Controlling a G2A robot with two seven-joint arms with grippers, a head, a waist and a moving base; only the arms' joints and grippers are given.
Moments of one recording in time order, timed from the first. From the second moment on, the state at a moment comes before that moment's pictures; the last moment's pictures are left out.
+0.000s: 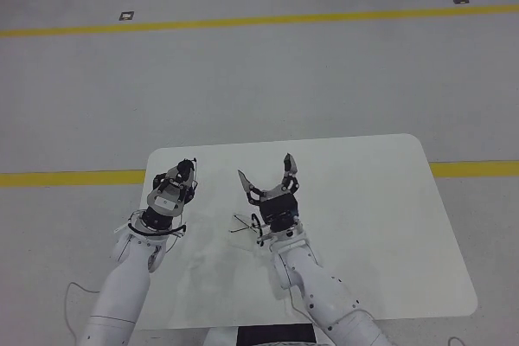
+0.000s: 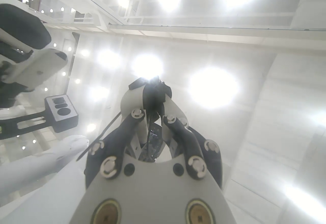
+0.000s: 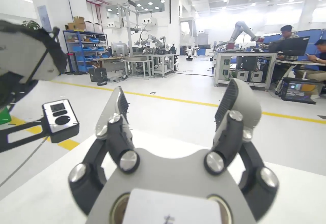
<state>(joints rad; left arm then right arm) 1.55 -1.22 -1.46 -1.56 -1.39 0.11 -1.04 -1.46 -1.56 0.93 -1.49 -1.56 0.28 -0.61</state>
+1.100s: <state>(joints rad) 1.54 -1.22 -1.45 -1.58 -1.38 0.12 -1.02 -1.58 -1.52 1.12 -1.68 -1.47 0.12 -0.57</state>
